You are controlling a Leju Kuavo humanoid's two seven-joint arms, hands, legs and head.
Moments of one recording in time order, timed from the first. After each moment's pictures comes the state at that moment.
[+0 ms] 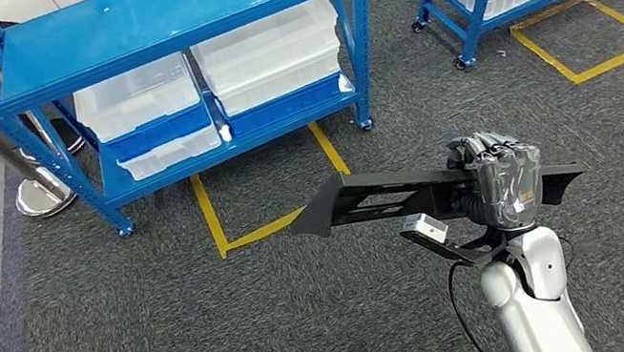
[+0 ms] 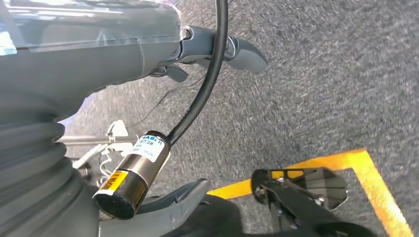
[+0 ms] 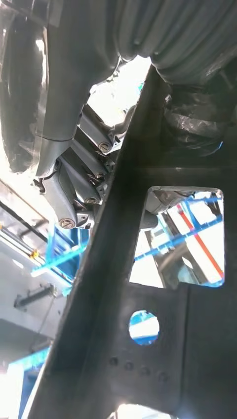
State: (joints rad) left arm -0.06 -0.08 -0.56 -0.16 0.26 0.47 0.07; right arm -0.27 0.12 -0.04 -1.33 1.16 -0.68 -0.43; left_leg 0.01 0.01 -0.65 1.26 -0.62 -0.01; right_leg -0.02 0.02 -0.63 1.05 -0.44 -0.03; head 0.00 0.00
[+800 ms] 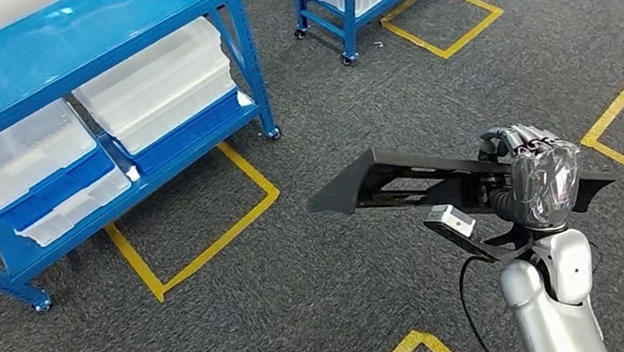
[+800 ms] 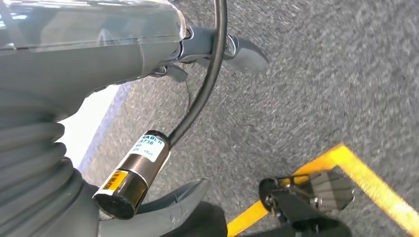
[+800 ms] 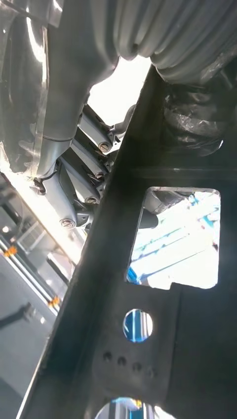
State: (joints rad) left arm -0.06 -0.08 -0.58 -0.16 0.26 0.46 0.07; right arm -0.25 0.12 -0.13 -1.42 1.15 -0.68 -0.44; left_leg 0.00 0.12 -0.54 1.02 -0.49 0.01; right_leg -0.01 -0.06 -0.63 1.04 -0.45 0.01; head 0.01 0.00
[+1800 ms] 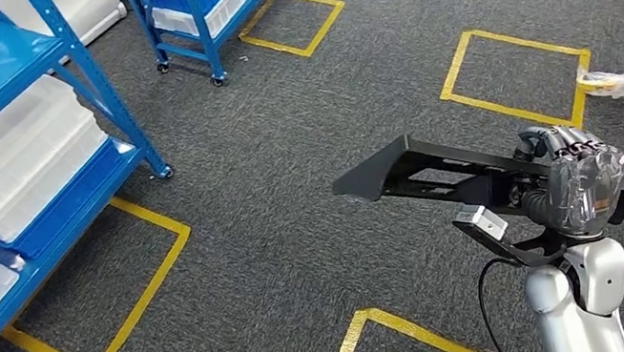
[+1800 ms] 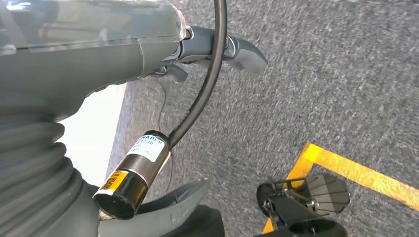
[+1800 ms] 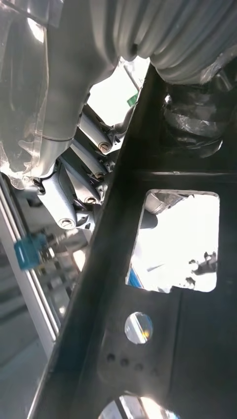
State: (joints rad) left arm -0.07 -0.08 -0.61 -0.16 0.26 0.46 0.06; right arm -0.20 0.10 -0.19 -1.52 1.13 -0.68 -0.44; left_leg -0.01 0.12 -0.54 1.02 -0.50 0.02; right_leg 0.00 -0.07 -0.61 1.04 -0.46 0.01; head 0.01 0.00
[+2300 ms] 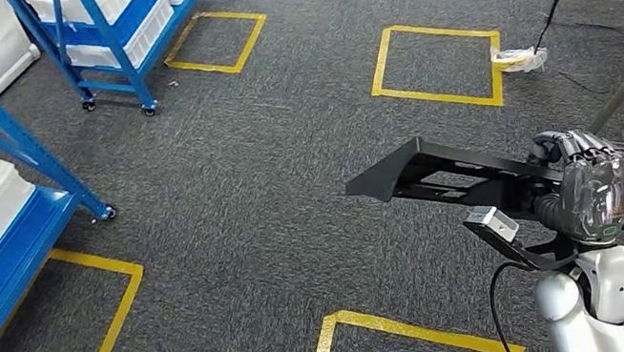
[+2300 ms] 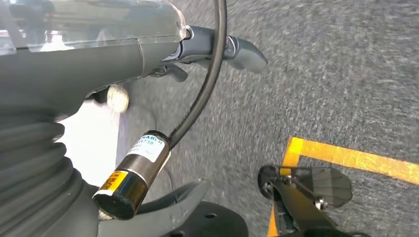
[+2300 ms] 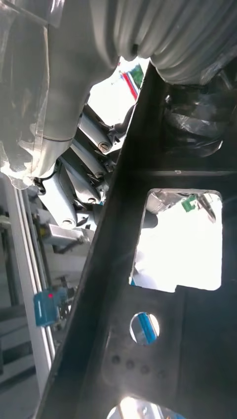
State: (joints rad) left arm -0.07 -0.08 -0.61 -0.15 0.26 0.46 0.09; right arm -0.16 0.09 -0.20 -1.54 1.13 -0.68 -0.40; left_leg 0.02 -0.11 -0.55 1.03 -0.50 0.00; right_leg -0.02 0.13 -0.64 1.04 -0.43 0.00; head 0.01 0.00
